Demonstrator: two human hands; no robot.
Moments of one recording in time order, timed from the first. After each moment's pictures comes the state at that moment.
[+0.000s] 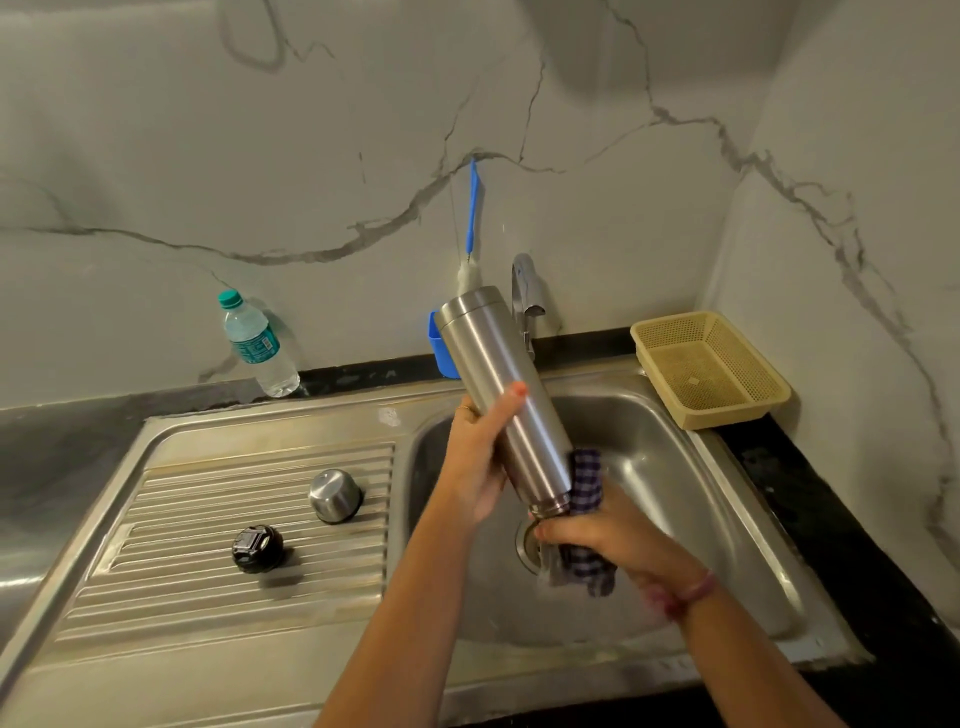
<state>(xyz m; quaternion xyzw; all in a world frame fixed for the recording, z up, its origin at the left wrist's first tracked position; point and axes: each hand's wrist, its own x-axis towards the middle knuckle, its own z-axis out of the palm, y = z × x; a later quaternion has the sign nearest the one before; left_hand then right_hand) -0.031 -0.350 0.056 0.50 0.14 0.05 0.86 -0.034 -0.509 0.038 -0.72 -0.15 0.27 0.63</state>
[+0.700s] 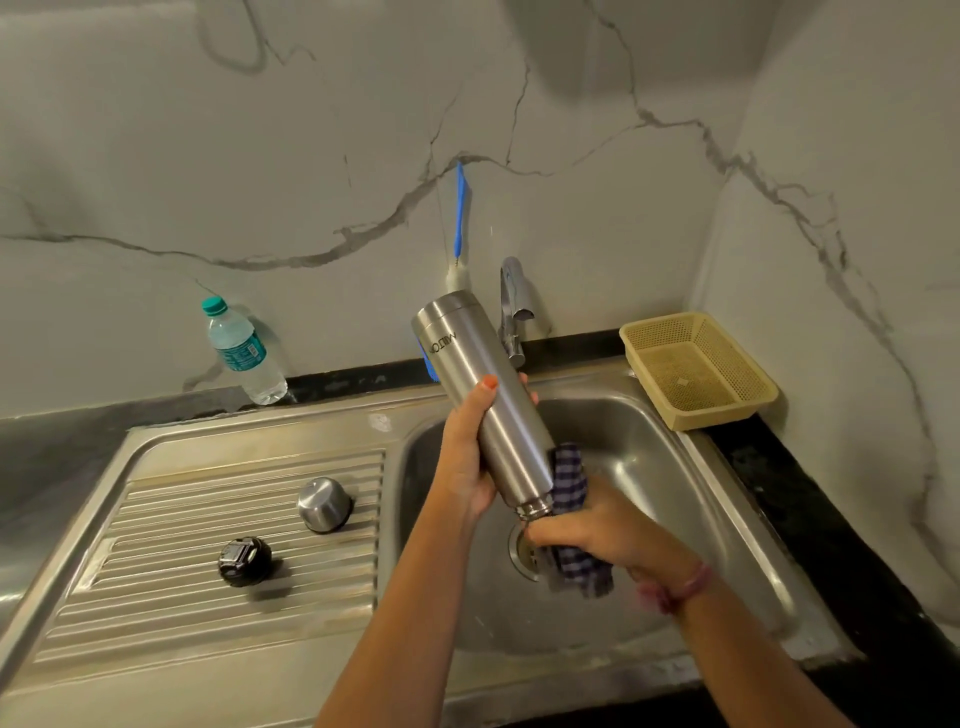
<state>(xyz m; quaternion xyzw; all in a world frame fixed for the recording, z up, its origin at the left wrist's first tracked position) -0.024 -0.354 0.061 0.43 0.14 0.04 0.89 -0.029 -0.507 0.045 -0.78 -0.16 0.25 0.55</state>
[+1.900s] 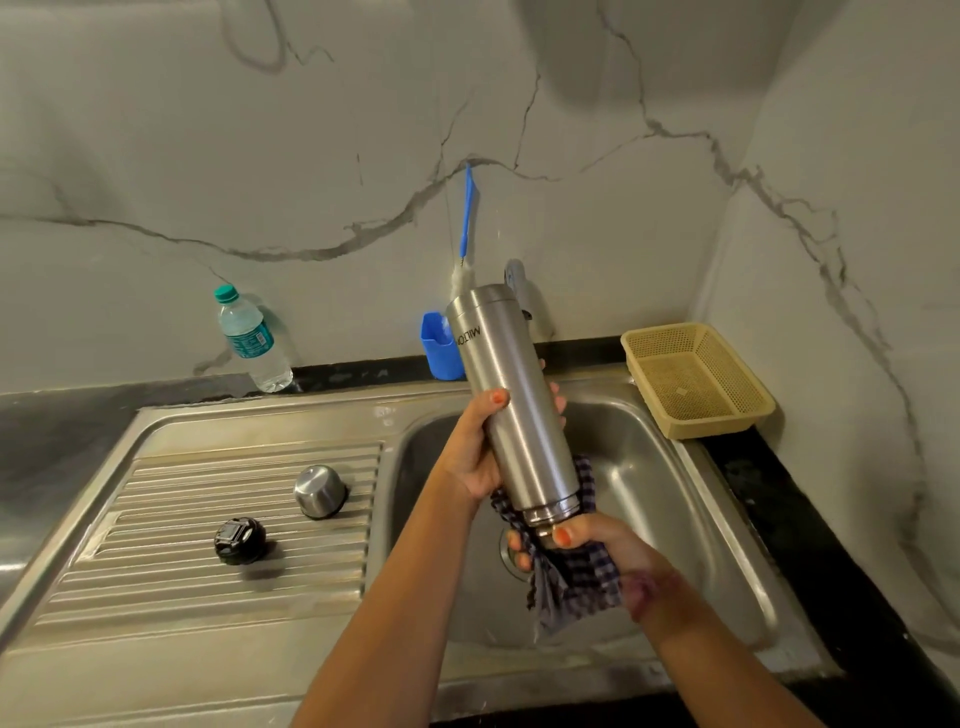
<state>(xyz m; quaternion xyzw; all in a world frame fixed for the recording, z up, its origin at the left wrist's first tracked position) -0.008 -0.359 0.052 0.36 0.00 -0.09 0.93 -0.025 -0.529 0.014 -0.40 -0.14 0.52 0.74</state>
